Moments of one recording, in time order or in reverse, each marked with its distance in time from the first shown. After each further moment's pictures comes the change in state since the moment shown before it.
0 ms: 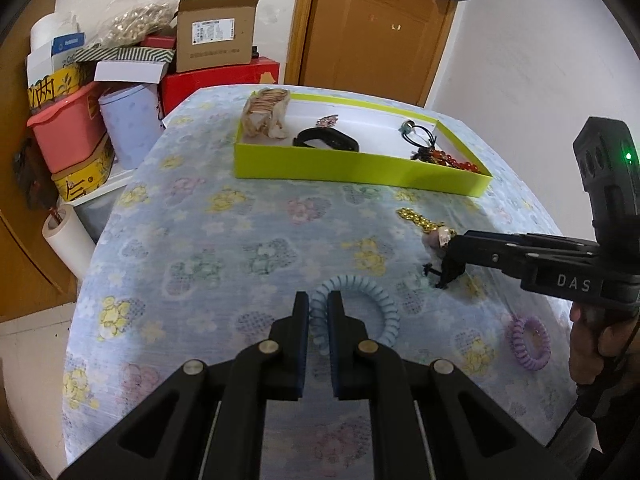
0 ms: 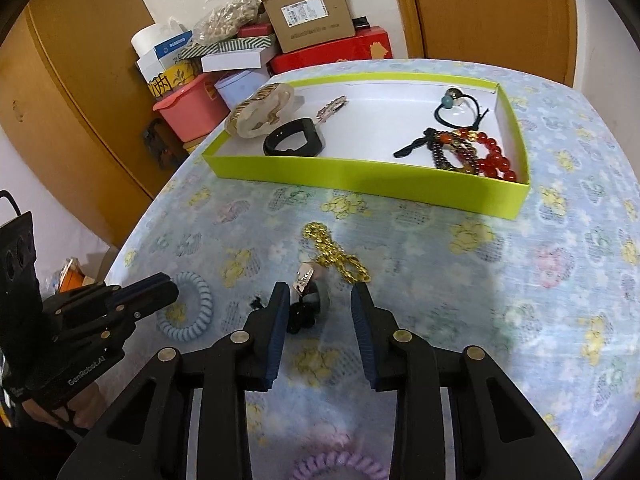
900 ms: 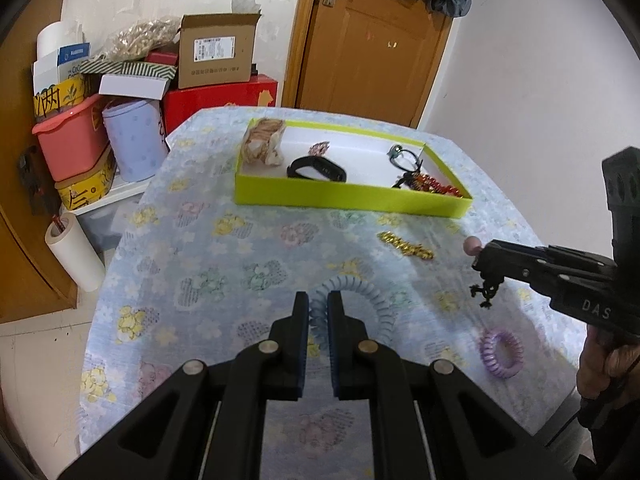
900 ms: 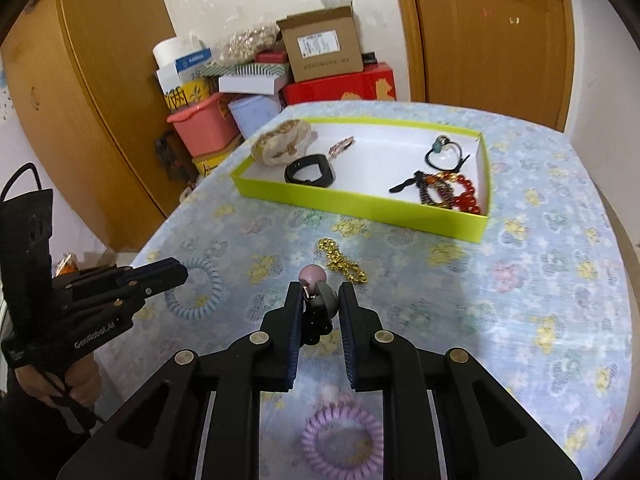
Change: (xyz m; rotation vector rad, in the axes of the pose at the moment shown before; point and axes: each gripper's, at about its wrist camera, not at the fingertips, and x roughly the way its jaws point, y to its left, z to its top) left arm -0.030 -0.007 0.008 -0.005 -0.057 -0.015; right arm -0.060 0.015 -0.013 -0.067 -0.111 -0.033
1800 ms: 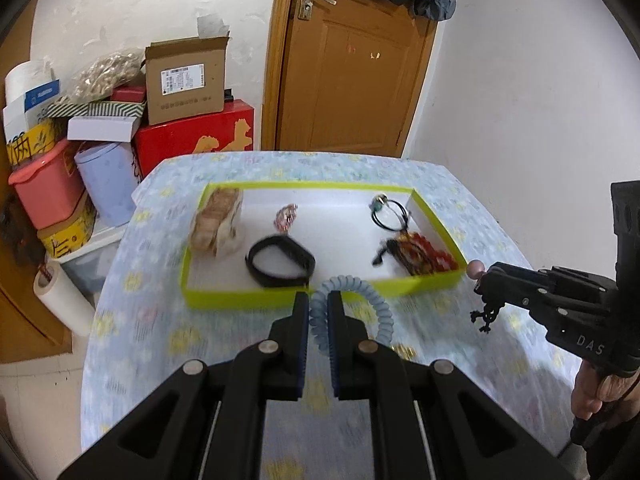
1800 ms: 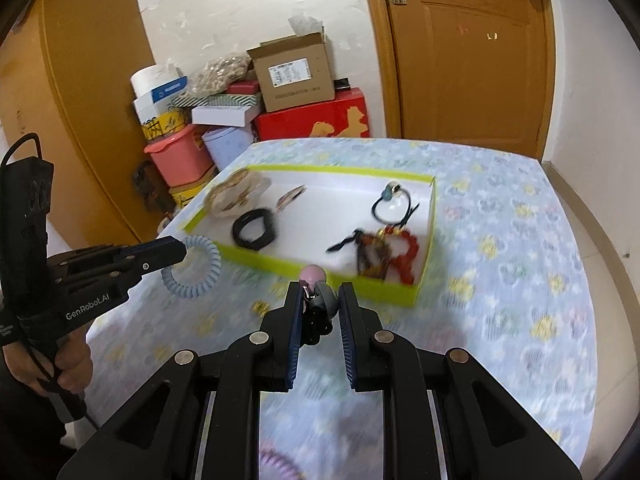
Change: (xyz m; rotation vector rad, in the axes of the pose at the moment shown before) left arm 0.046 -0.032 0.083 0.061 -0.036 -0.009; right arm 0.001 -0.053 0.048 0.018 -0.071 -0.054
